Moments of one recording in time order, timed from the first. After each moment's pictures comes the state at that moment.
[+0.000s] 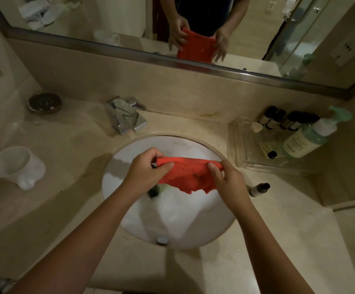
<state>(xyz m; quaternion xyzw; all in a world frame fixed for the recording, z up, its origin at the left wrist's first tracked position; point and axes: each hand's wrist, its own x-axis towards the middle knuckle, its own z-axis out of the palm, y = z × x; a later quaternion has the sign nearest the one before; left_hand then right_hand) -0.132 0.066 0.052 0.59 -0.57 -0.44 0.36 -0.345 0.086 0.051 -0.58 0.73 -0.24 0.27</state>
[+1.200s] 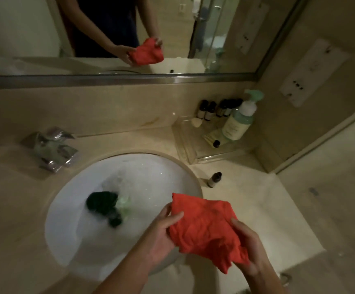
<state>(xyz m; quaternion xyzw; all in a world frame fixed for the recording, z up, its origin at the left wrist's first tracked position) -0.243 0.122 -0.001 0.34 -0.16 -0.90 0.22 -0.424 0.221 0.019 0.04 0.47 -0.58 0.67</state>
